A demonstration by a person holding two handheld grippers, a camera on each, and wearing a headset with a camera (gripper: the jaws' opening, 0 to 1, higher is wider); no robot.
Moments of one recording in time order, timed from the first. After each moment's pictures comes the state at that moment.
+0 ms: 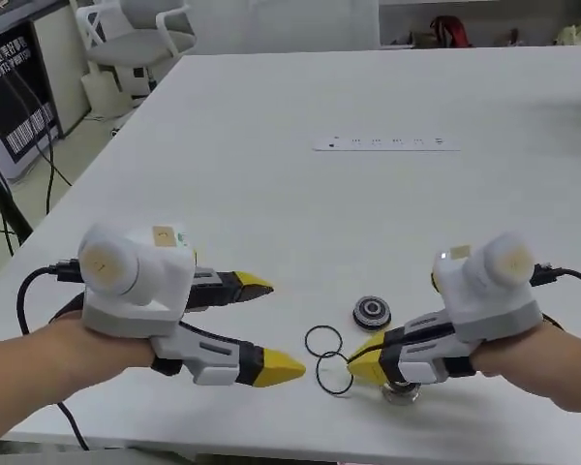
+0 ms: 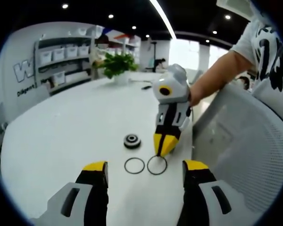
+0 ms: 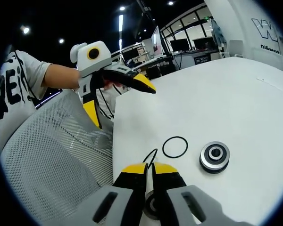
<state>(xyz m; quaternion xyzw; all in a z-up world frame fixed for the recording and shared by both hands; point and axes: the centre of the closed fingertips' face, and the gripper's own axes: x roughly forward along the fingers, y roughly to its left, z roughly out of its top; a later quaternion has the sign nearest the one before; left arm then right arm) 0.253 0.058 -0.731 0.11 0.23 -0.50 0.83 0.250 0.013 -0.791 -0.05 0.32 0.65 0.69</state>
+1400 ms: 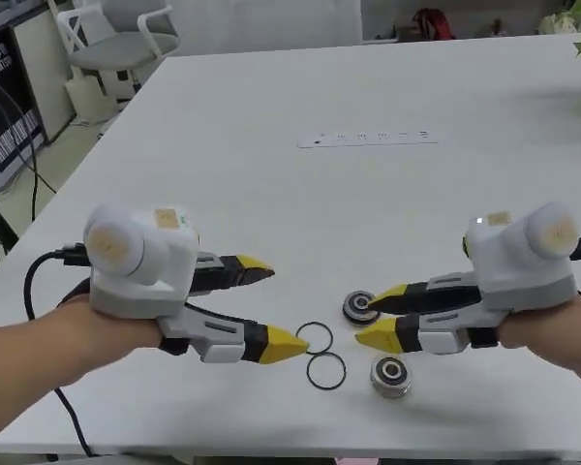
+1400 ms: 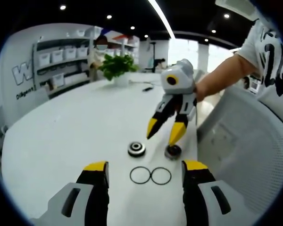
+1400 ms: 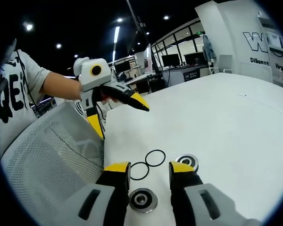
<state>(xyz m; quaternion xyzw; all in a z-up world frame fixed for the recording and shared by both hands) 0.276 0.047 -0.724 0.12 0.22 -0.50 0.83 0.281 -0.014 -0.753 -0.03 0.26 0.61 0.75</state>
